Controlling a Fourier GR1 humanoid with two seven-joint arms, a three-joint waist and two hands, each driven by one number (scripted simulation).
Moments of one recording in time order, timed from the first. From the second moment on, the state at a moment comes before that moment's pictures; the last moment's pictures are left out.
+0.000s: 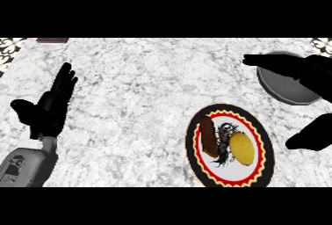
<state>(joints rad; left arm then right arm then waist) -0.24 0.39 -0.13 -1.45 0.23 0.27 0.05 -0.57 -0.80 0.23 -1.80 0.04 0.56 0.27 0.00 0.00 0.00</state>
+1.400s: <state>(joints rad) -0.23 0.33 -0.03 -1.44 0.17 0.17 0.05 -0.65 -0.35 0.40 -1.80 0.25 0.70 0.70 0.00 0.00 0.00</state>
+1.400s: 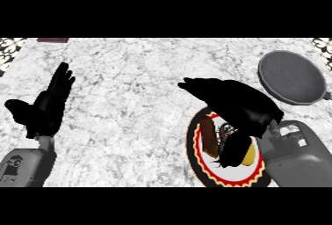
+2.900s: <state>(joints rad) -0.21 0.25 0.02 -1.49 0.08 0.13 0.08 -0.56 -0.27 0.50 -1.59 0.66 0.86 0.51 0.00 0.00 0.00</state>
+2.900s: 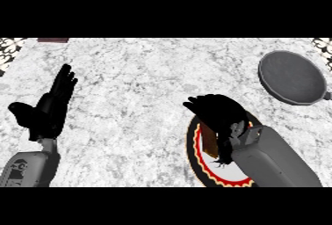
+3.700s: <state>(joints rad) -0.23 0.23 0.06 -1.49 0.05 0.09 0.09 -0.53 -0.21 0.52 -1.41 0.89 0.84 0.38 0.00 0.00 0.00</state>
